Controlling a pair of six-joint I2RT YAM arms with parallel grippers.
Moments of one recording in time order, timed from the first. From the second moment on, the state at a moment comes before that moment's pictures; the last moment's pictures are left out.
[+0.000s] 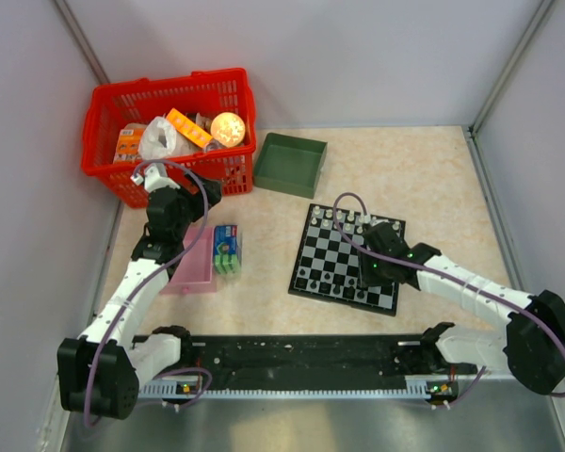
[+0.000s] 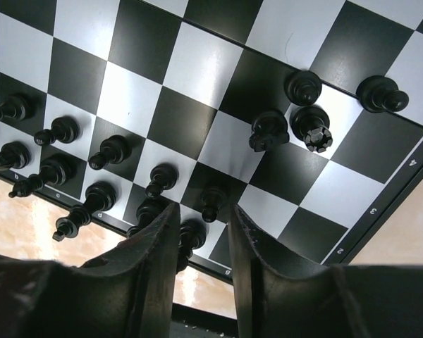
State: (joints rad) left arm -0.13 1.04 0.69 0.08 -0.07 -0.73; right arm 0.64 1.16 0.64 -0.54 0.07 0.52
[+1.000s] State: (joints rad) left arm -0.13 1.06 0.69 0.08 -0.06 -0.73; right arm 0.62 1.08 0.76 -0.59 0.32 0.47
